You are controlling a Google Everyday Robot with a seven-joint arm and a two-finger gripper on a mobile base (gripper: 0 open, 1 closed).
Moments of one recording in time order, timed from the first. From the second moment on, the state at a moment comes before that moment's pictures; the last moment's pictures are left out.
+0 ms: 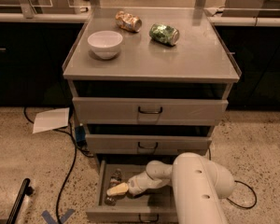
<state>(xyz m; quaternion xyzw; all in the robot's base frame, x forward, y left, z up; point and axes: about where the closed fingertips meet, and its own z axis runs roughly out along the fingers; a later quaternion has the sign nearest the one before) 0.542 0.097 0.150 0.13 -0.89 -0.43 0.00</state>
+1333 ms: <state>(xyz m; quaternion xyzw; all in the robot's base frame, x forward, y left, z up) 0.536 0.150 0.160 0.18 -0.87 -0.46 0.03</state>
